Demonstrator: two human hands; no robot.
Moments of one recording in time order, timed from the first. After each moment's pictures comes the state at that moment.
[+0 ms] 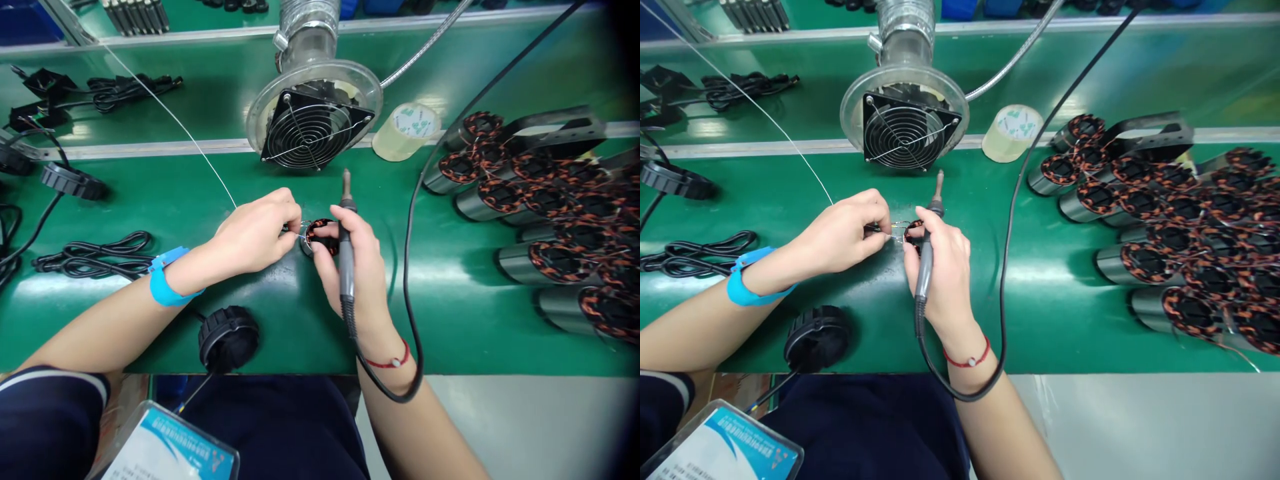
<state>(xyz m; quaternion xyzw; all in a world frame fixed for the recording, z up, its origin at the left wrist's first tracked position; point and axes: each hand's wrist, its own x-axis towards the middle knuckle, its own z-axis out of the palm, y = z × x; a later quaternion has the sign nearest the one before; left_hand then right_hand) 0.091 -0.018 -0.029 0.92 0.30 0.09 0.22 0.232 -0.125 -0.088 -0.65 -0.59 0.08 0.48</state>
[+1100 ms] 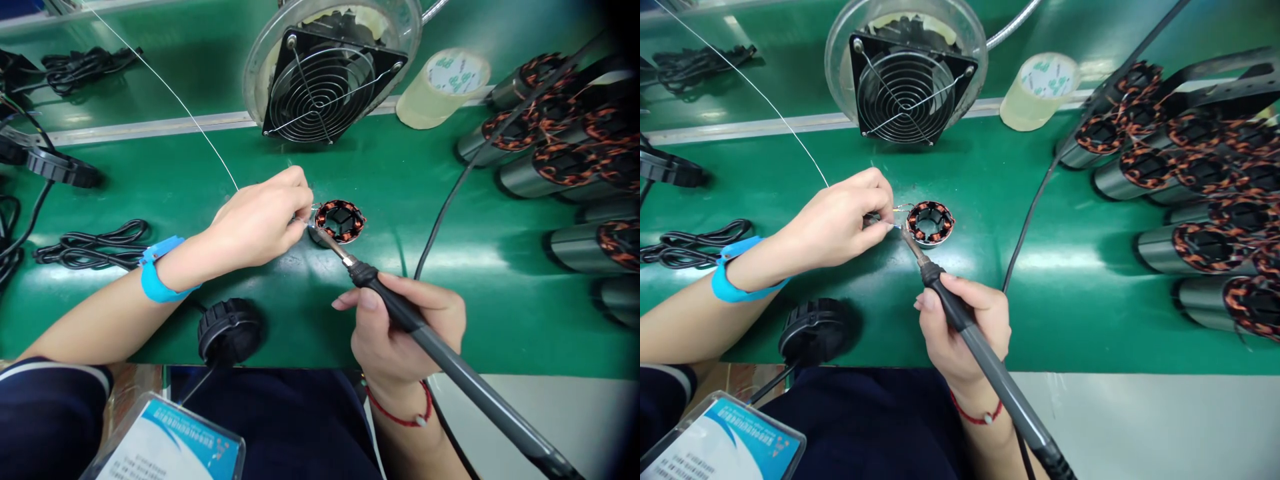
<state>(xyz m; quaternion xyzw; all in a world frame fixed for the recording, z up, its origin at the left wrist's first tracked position) 0.093 -0.021 -0.029 0.93 0.29 0.06 0.21 0.211 -0.187 -0.097 -0.61 -0.46 0.08 0.63</state>
